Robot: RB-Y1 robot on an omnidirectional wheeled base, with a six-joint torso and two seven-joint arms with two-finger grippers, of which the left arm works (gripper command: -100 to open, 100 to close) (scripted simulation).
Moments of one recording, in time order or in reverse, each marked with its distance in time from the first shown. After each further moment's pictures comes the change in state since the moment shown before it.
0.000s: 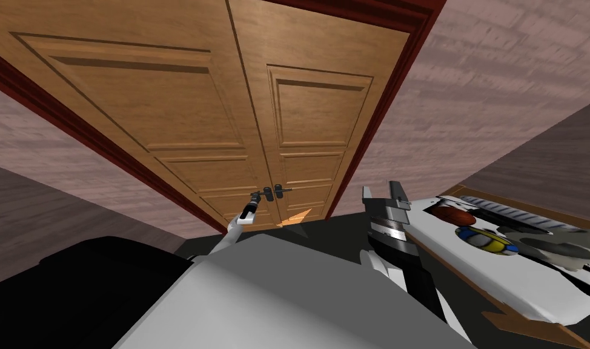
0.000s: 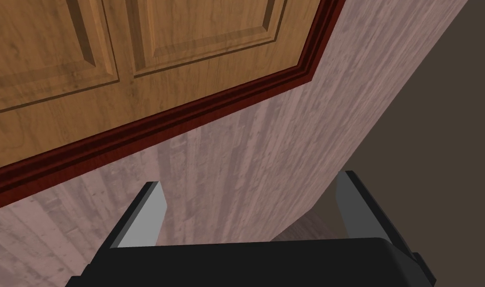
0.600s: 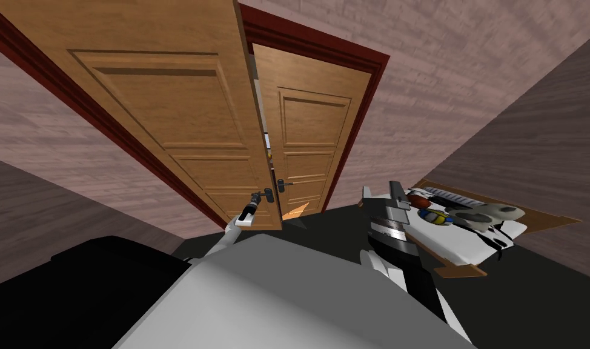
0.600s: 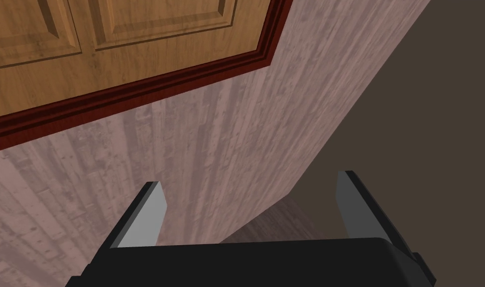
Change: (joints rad) arm 0.042 0.038 -0.062 -0.030 -0.002 -0.015 0.053
